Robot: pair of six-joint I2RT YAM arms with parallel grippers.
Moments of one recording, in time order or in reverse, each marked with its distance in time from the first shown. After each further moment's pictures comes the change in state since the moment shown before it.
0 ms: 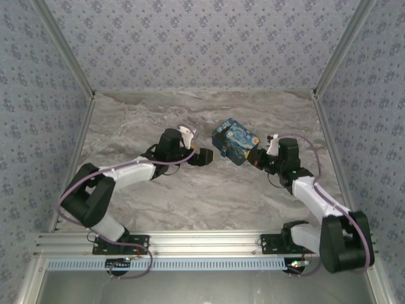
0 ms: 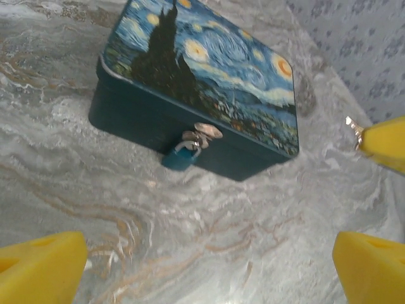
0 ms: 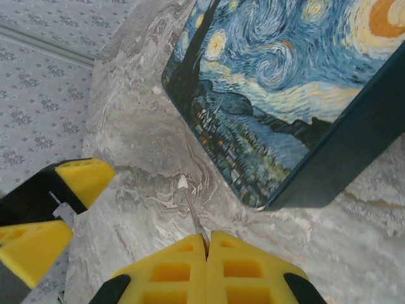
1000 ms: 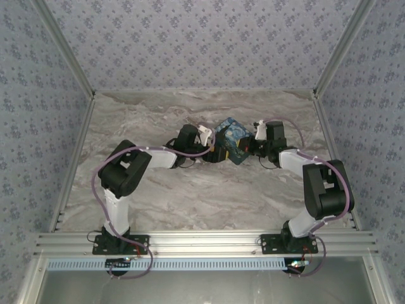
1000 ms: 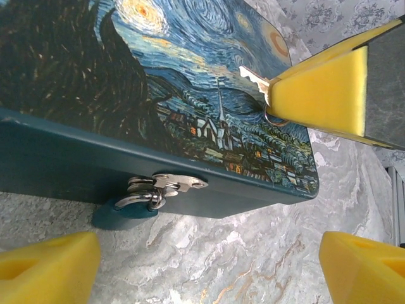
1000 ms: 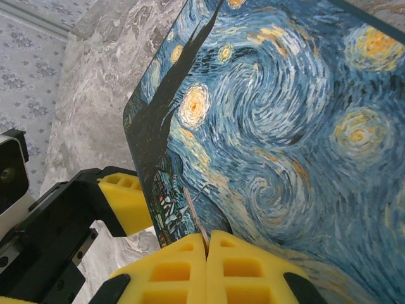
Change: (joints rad) left arm -0.020 0.395 0.248 0.132 0.206 0.001; right arm 0.027 0.423 0.264 0.058 -0.006 -0.160
